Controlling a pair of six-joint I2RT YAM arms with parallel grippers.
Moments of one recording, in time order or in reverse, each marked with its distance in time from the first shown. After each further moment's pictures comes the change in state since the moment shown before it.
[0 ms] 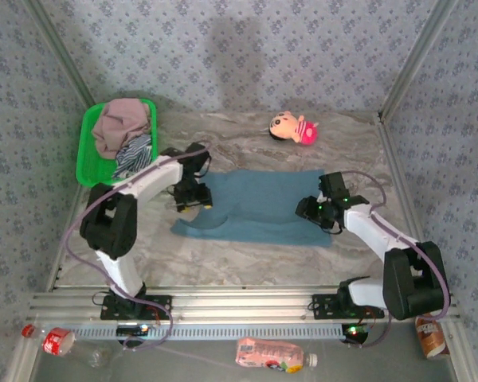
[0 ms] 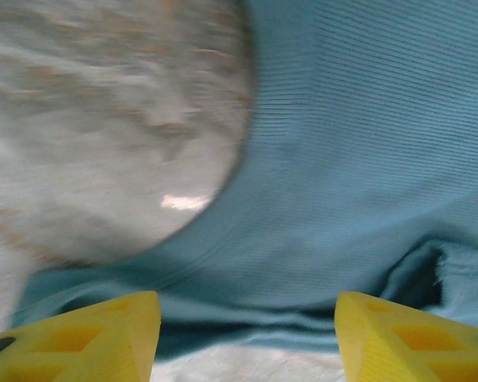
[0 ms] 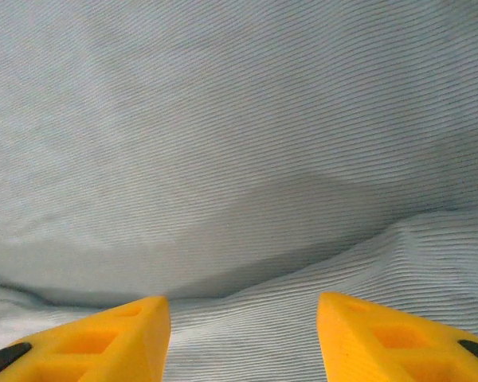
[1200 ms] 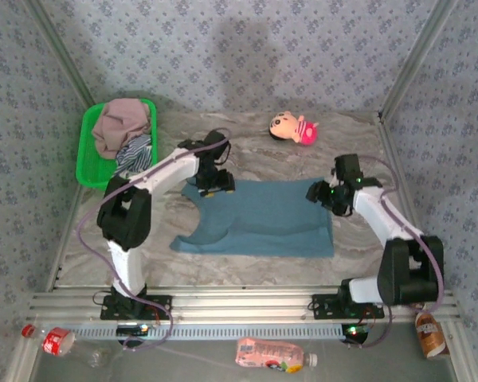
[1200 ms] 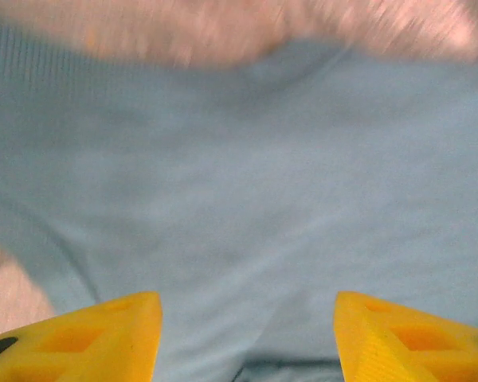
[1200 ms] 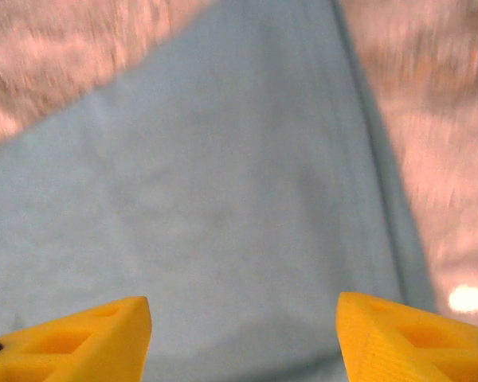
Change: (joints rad) left arm -0.056 0.131 0.255 0.088 0.030 0.006; right arm -0.181 0.113 0.245 -0.172 -0.001 -0.172
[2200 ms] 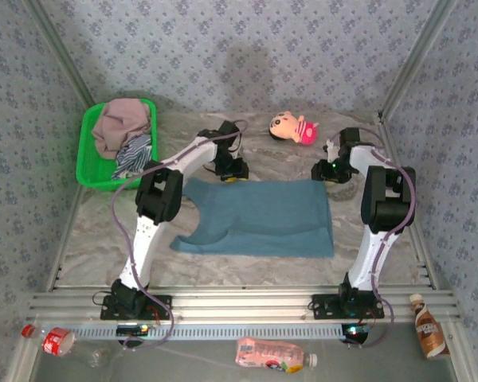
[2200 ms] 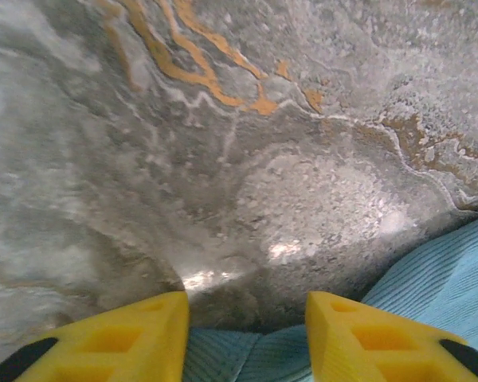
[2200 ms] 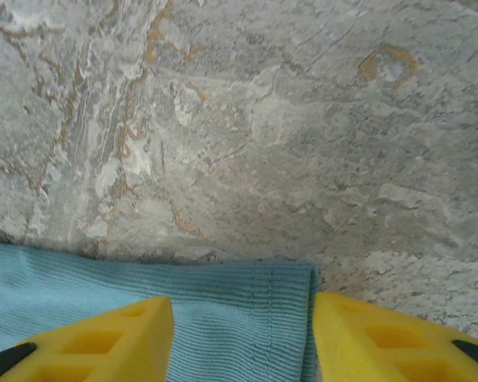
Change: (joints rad) left arm 0.035 0.438 0.429 0.019 0.186 0.206; right arm -0.128 0.593 0.460 -0.027 -0.111 -0.492
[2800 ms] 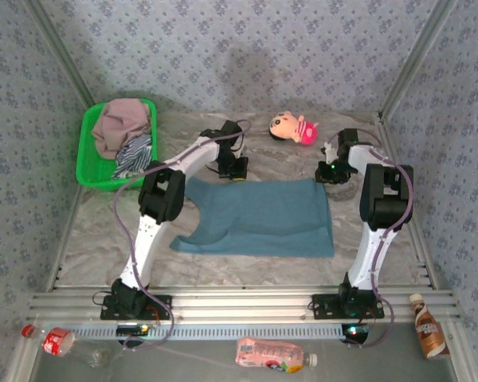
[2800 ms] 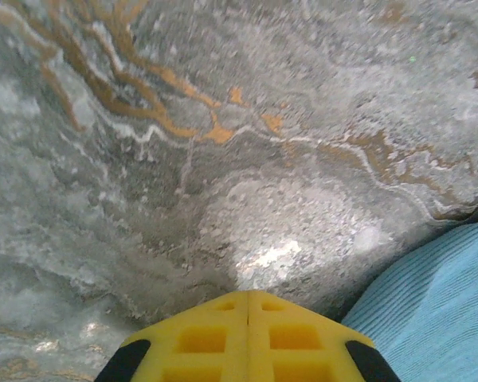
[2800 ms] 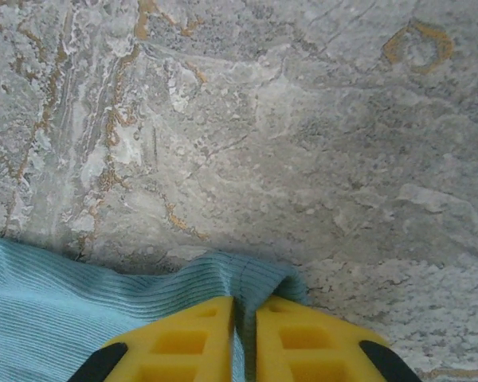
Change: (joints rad) left arm -0.004 0.030 0.053 0.003 0.023 0.021; right arm 0.003 0.034 0.023 -0.023 -0.006 -0.034
